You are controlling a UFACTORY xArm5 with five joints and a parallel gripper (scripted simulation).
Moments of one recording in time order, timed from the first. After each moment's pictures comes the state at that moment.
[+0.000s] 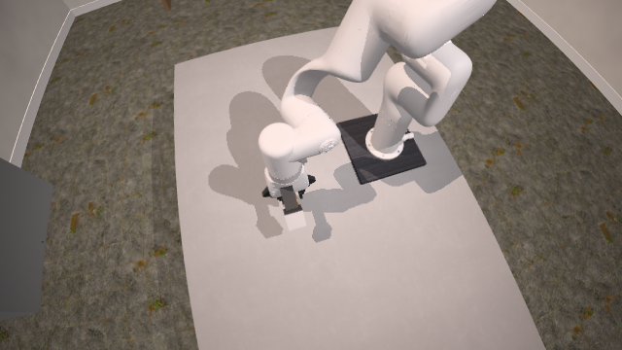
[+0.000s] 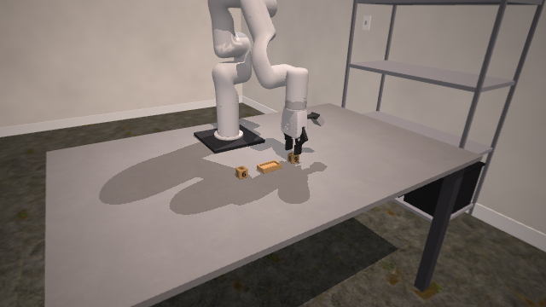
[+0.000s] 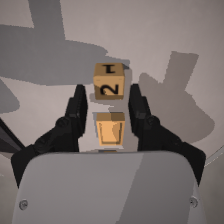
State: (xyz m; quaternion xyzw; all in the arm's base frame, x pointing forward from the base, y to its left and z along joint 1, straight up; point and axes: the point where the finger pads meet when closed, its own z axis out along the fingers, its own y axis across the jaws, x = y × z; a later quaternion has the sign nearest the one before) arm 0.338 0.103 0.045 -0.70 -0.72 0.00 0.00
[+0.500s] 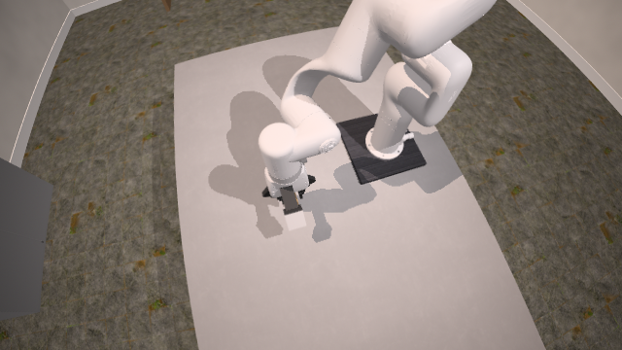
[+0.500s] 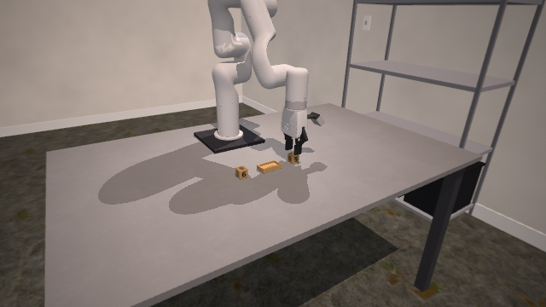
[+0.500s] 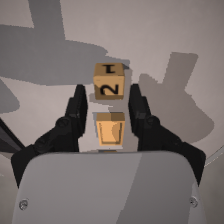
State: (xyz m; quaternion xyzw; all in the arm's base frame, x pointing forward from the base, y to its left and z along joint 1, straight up) arm 0.338 0.103 0.045 -0.70 -0.72 0.00 0.00
